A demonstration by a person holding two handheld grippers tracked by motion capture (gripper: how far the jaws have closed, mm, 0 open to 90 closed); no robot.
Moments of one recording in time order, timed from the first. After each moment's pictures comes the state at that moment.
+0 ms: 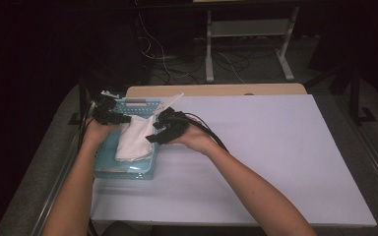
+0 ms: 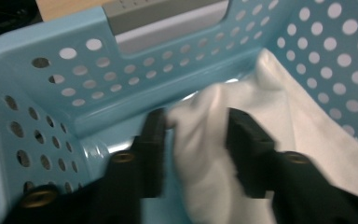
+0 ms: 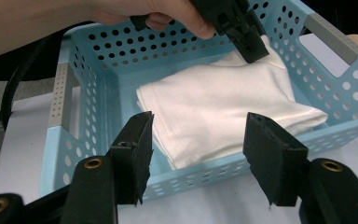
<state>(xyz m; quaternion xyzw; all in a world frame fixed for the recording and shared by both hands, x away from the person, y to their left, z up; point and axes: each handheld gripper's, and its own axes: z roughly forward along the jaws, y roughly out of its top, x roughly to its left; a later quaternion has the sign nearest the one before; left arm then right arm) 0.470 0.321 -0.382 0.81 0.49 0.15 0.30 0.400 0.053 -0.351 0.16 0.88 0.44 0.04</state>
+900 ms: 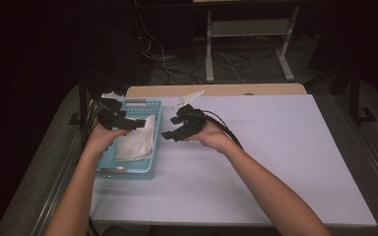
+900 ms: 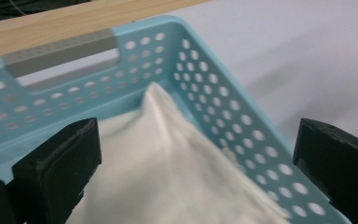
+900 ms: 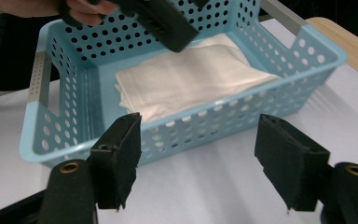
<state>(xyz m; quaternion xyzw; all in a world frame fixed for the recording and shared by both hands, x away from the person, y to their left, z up) 0.420 0.279 -0.353 0.80 0.44 0.12 0.38 0.409 0.005 -0.356 0.20 0.87 0.45 0.04</state>
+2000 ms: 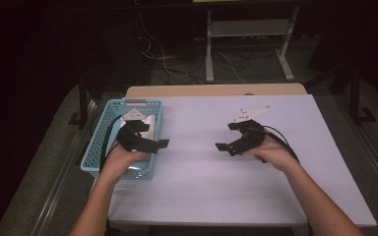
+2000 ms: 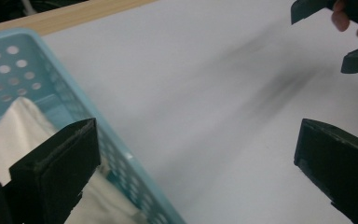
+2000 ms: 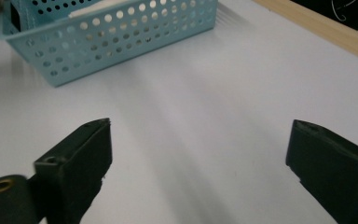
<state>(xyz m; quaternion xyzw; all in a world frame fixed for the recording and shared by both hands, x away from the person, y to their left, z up) 0.349 0.213 -0.355 0.82 0.36 0.11 0.44 0.369 -0.148 -0.385 0.27 0.85 0.45 0.09</state>
